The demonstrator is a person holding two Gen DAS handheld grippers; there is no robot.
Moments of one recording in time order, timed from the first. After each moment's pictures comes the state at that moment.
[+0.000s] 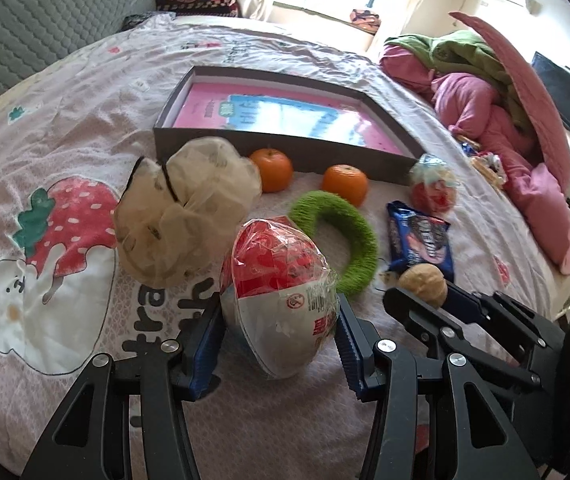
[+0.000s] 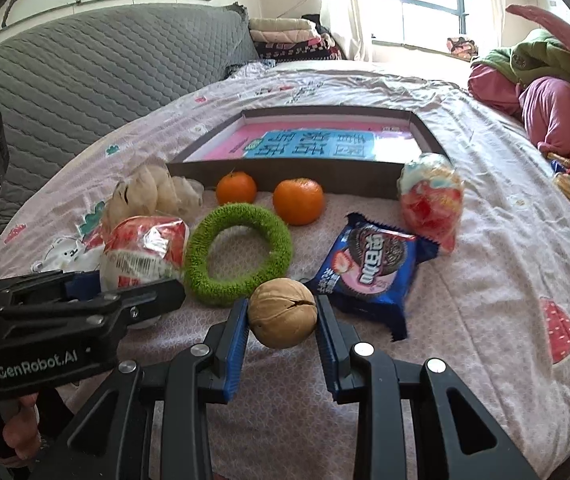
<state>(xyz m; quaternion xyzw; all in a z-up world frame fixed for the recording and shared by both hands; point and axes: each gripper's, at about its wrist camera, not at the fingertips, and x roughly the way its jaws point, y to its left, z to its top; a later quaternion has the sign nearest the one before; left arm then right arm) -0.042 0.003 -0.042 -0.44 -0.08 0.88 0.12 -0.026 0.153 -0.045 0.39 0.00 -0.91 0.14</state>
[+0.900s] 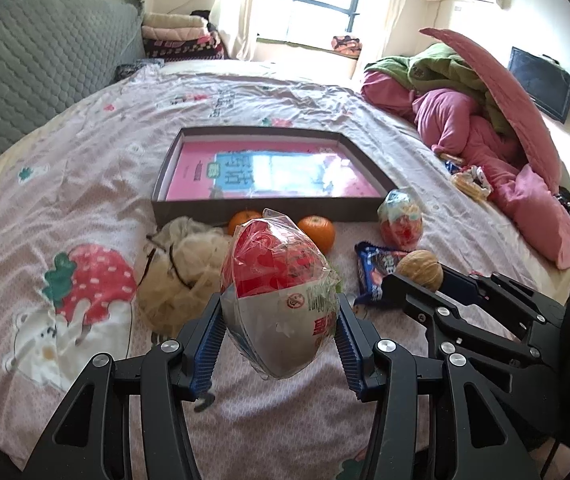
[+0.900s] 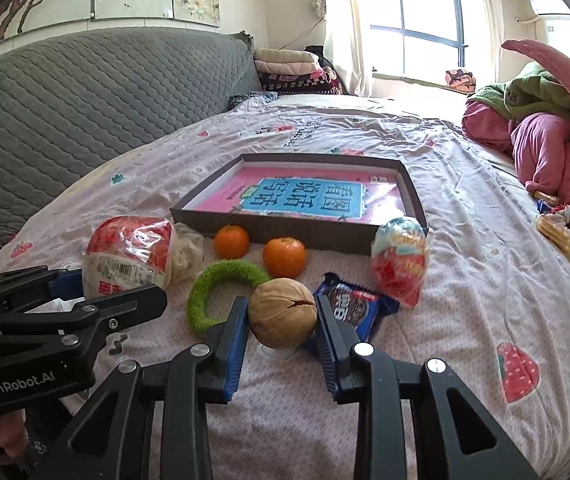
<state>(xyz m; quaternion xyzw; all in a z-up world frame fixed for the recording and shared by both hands) -0.023 0.014 0.007 -0.38 -0.04 0.92 0.12 -0.023 0.166 -0.008 0.33 0.01 -0.93 0.14</state>
